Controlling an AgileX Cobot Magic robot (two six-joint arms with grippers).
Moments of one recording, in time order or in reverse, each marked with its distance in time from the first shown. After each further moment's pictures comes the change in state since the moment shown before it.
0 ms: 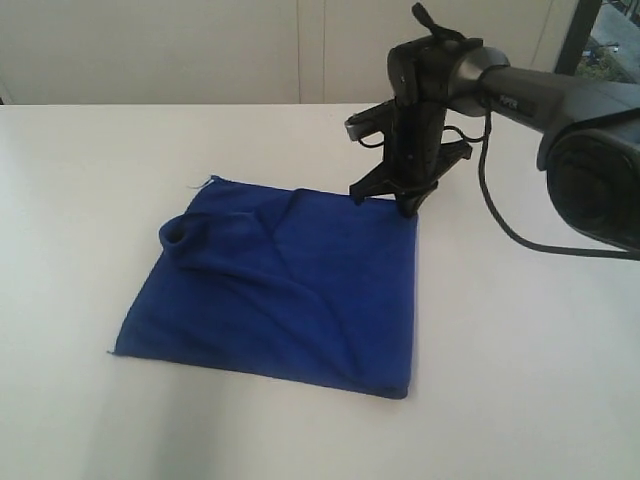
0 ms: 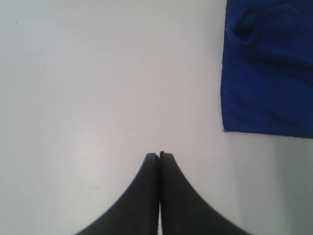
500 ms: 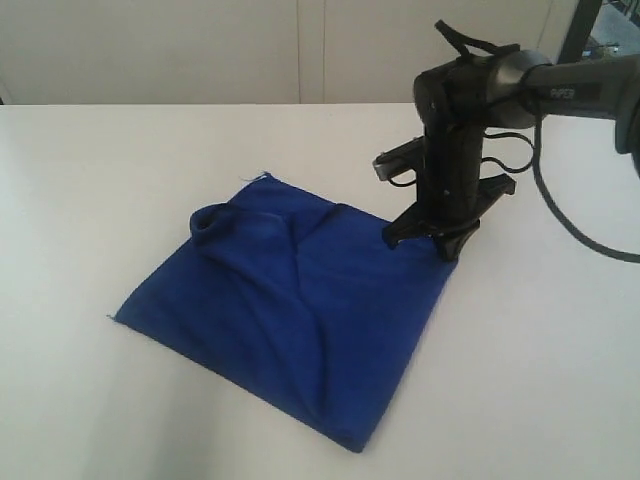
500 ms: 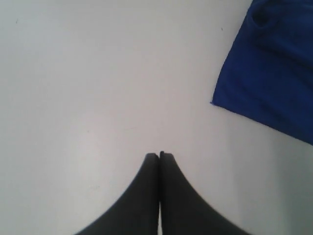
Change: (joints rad) left arm 0.000 0.000 0.000 0.000 0.000 0.000; right arm 0.000 -0.228 0.444 -0.032 -0.066 0.045
